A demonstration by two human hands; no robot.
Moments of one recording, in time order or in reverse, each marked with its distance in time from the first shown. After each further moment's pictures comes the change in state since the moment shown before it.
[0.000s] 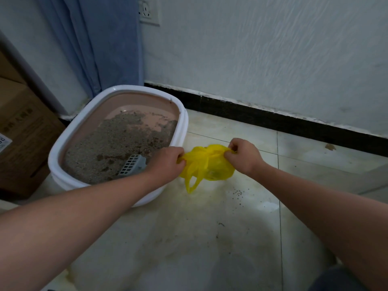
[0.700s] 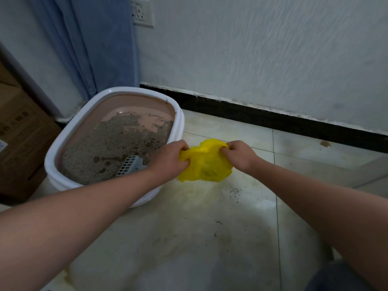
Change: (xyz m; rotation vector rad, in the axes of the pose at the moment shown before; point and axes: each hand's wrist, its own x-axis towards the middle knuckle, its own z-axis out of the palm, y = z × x) left_hand 0.002 0.016 -0.003 -0.084 -0.003 0.063; right_hand -0.006 -0.006 -0.008 0.112 -0.159 0.056
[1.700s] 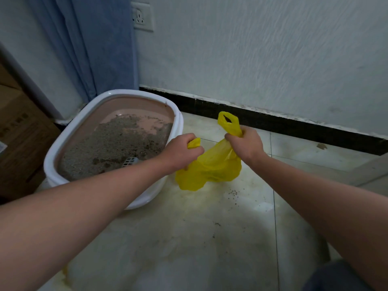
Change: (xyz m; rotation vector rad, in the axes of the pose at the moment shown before) left_hand 0.022 0.038 -0.010 -0.344 -0.079 -0.130; right_hand 0.002 -0.015 -0.020 0.270 0.339 0.073
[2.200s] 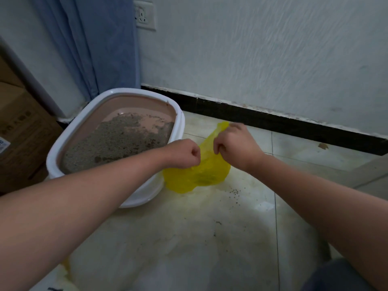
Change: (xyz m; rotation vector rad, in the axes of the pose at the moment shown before) left_hand 0.003 0.009 -0.013 0.391 -0.352 -0.039; right_hand -0.005 -0.007 0.003 -0.800 -0.142 -0.830
